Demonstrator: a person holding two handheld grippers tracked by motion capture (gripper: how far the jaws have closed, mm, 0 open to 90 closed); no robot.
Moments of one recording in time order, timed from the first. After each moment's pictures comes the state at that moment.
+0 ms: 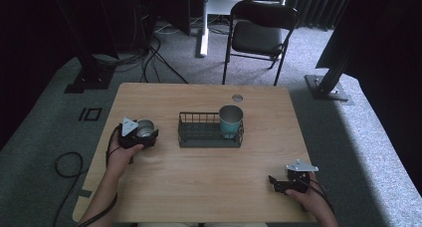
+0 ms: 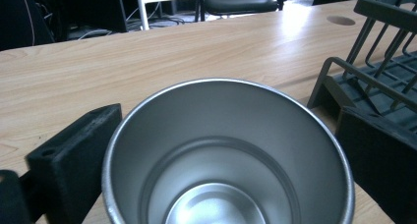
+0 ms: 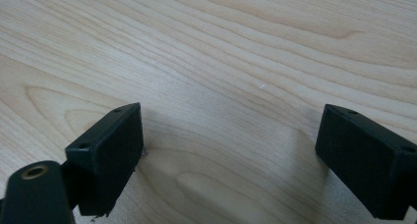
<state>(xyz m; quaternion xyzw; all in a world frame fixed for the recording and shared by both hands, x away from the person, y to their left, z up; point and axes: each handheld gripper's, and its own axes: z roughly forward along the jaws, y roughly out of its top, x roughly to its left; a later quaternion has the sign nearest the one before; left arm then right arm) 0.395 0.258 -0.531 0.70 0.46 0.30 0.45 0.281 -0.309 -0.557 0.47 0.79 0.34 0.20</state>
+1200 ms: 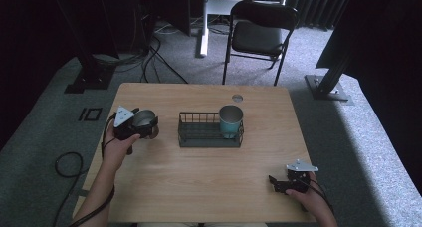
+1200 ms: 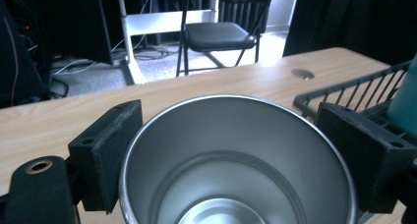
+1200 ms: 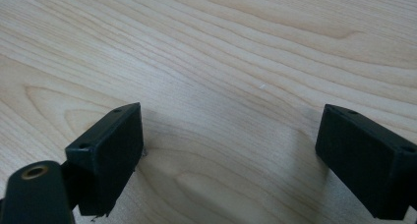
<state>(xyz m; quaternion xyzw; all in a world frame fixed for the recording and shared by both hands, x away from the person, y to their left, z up) 0.392 0.253 -0.468 0.69 0.42 0.29 0.51 0.281 -0.309 -0.557 0.47 0.79 0.34 0.20</state>
